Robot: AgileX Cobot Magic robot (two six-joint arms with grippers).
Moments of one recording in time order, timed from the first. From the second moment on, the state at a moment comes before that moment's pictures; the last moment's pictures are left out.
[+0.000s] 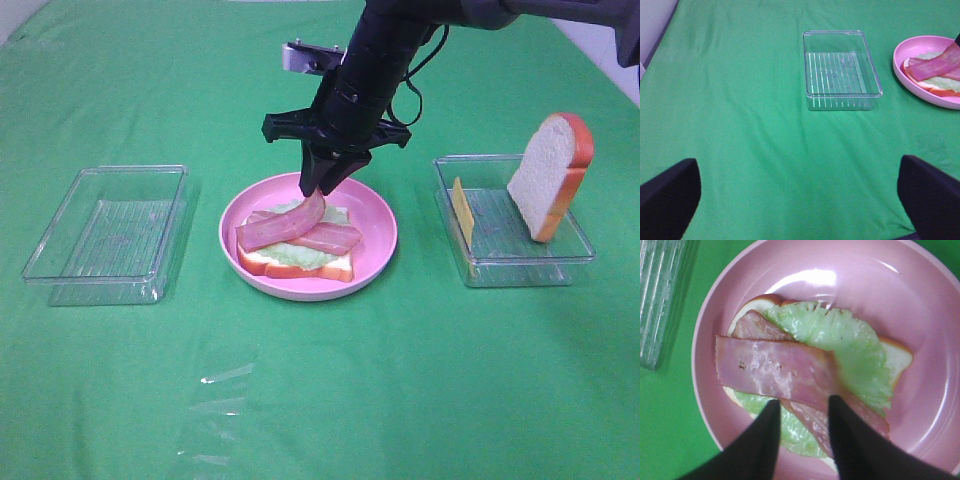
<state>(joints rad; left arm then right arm) 0.01 -0.01 -0.52 -0.05 1.08 -0.02 0.46 2.32 -1.99 0.28 1.07 -0.02</state>
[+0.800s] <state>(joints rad) 0.01 -0.01 -0.52 -0.05 1.08 -0.02 0.43 2.19 -2.04 0.06 1.21 0.20</state>
